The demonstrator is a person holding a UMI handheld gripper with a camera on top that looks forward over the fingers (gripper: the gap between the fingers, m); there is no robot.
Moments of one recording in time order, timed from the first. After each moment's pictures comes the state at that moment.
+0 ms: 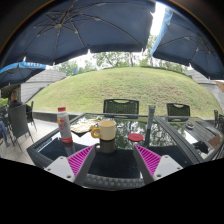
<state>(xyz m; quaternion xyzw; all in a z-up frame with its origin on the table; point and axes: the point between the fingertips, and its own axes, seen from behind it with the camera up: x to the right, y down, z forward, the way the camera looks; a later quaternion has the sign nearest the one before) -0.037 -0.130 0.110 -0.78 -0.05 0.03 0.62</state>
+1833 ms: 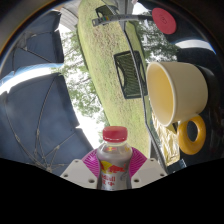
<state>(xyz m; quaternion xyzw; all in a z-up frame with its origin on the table) -0.209 0.143 0.188 -0.49 0.42 0.67 0.37</state>
